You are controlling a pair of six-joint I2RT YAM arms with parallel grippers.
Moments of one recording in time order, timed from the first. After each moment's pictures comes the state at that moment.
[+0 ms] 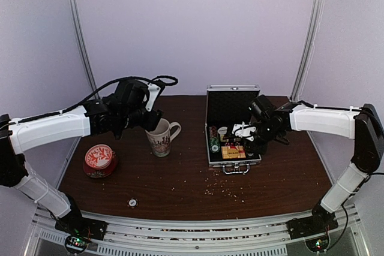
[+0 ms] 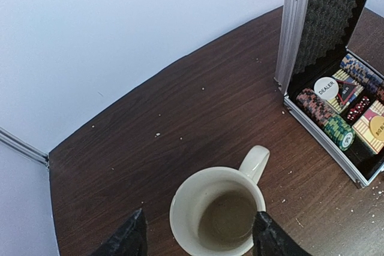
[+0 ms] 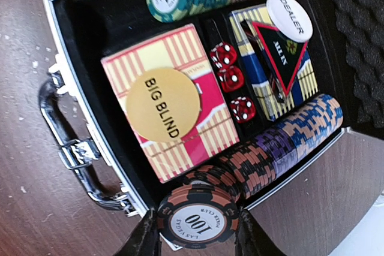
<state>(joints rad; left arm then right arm) -0.83 1.43 1.16 -0.30 -0.44 0.05 0.59 1.60 1.10 -0.62 0.04 -0.64</state>
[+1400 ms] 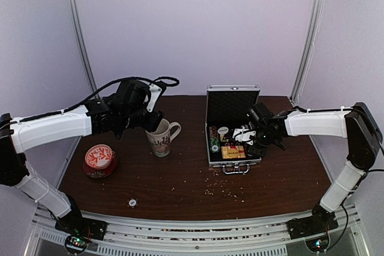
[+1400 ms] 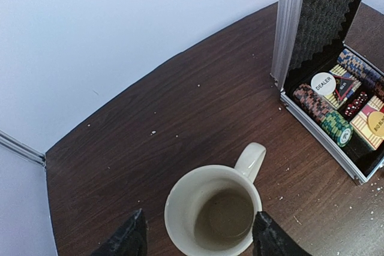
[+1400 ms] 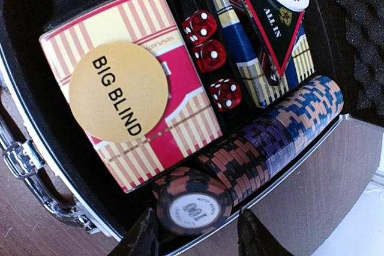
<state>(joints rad) -0.83 1.45 1.17 -0.31 -0.43 0.05 0.59 1.65 1.03 -0.50 0.18 -0.65</state>
